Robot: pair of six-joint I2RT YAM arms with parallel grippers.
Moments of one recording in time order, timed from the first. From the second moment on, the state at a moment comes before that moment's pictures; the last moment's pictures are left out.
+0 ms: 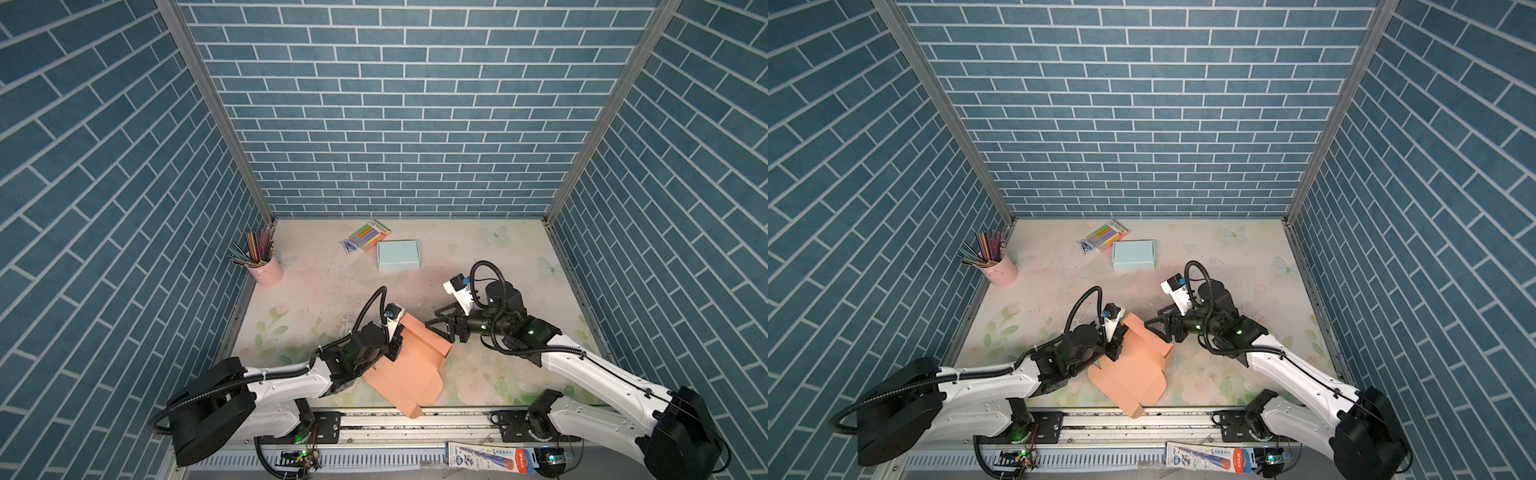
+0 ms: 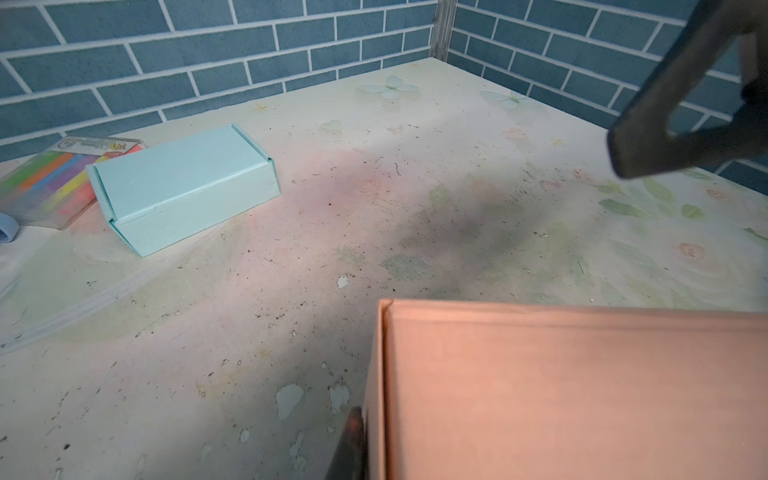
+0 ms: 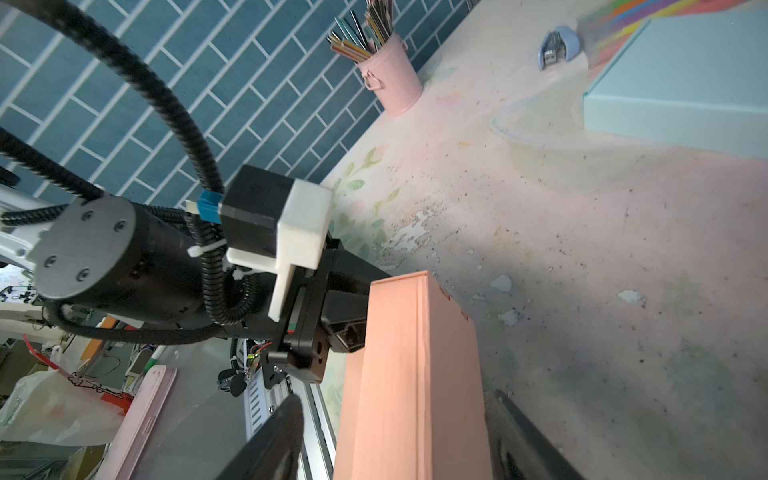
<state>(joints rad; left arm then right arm) -0.98 1.22 0.33 0.47 -0.25 -0.18 0.72 1.07 0.63 -0.07 -0.59 0.33</state>
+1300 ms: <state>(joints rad) -1.00 1.42 0.28 0.67 -0.27 -0.23 0.84 1.40 0.79 -0.30 -0.26 0.19</state>
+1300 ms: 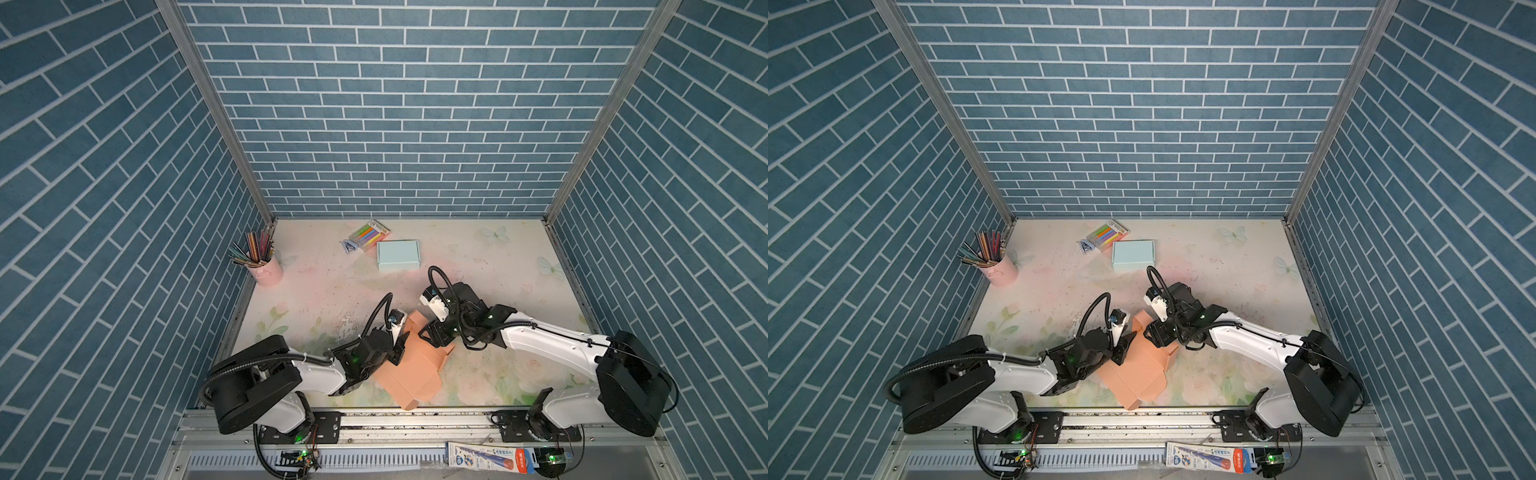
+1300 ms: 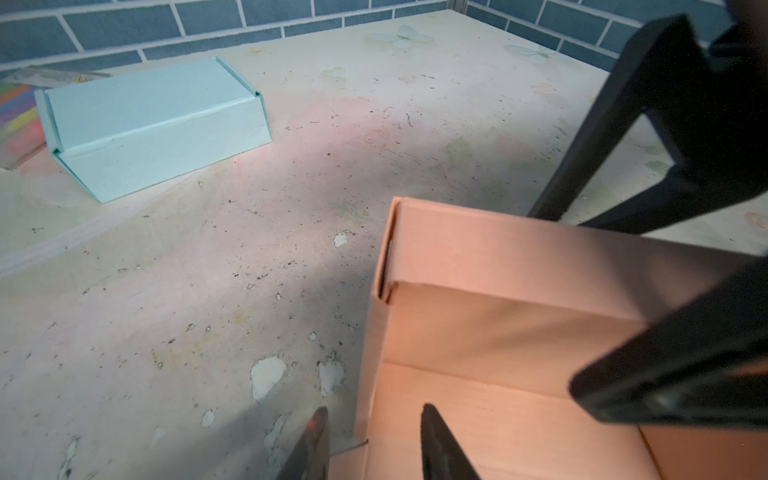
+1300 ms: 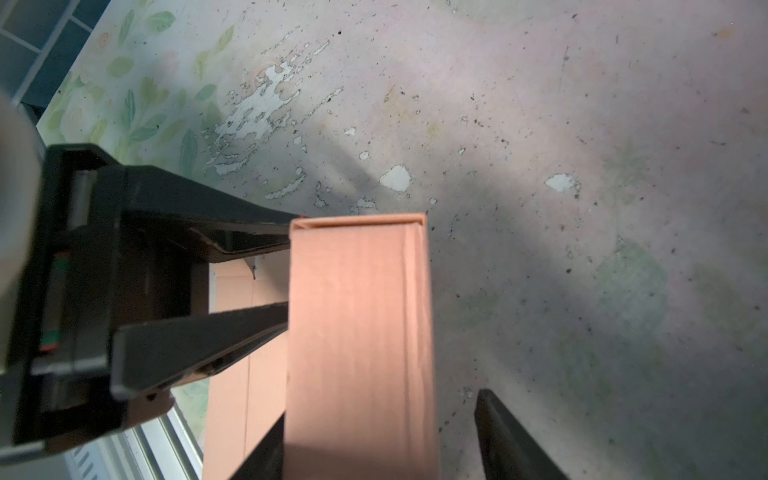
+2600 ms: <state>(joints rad) -0.84 0.88 0.26 -0.05 0.03 -0.89 0.53 1.35 0.55 -0.03 -0.50 0.29</state>
